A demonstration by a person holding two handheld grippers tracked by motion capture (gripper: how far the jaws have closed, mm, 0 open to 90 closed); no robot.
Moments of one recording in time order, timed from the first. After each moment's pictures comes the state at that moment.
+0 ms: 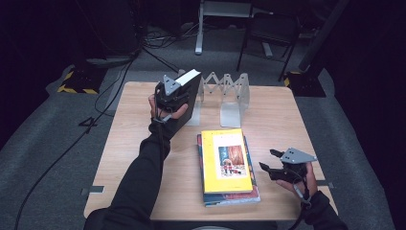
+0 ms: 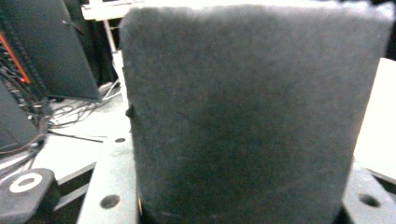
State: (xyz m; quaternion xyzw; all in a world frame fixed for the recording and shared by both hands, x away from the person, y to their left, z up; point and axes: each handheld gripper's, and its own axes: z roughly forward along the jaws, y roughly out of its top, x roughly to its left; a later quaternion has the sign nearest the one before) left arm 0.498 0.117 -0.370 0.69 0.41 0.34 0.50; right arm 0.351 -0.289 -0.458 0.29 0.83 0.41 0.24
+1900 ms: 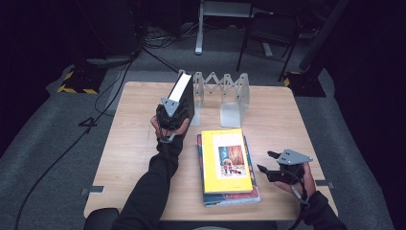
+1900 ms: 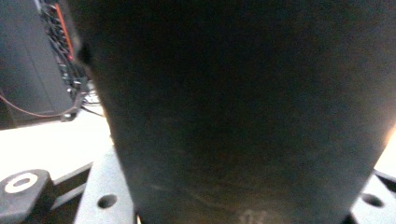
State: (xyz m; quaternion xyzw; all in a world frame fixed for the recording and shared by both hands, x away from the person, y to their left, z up) left arm 0.472 0.107 -0.429 0.62 0.48 0.38 0.49; right arm 0.351 -0.283 -0.462 0.28 0.84 0.40 0.23
